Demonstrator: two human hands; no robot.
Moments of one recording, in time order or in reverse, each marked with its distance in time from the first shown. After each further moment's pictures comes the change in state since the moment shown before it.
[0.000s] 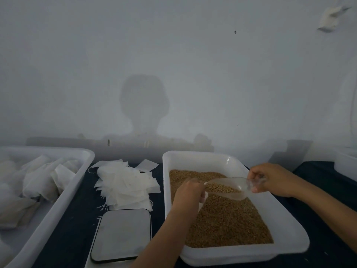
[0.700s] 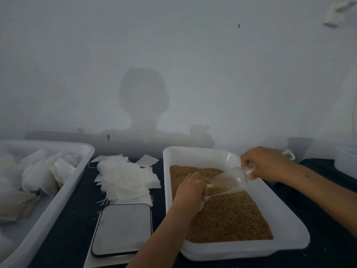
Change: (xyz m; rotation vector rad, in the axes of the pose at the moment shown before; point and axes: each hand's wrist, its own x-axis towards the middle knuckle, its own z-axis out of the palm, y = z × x) left_hand 0.000 -0.004 0.006 -0.030 0.017 0.045; right_hand 0.021 -0.034 -0.013 -0.441 0.037 0.008
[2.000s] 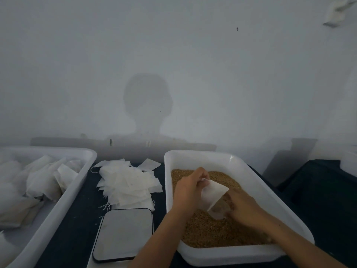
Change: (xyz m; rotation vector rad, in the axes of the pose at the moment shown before) left_hand -0.001 0.005 -0.014 -0.474 0.198 -0.153; right_hand 0.007 -0.025 0.130 0.443 0.001 -0.002
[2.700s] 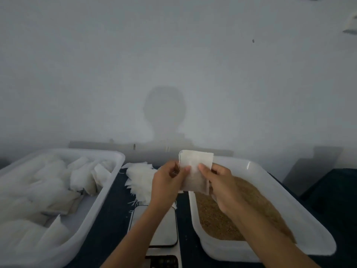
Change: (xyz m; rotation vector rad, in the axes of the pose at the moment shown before) left_hand -0.039 0.014 -0.110 -0.161 0.316 -0.077; right_hand -0.016 -0.157 -0.024 1.374 0.207 -0.090
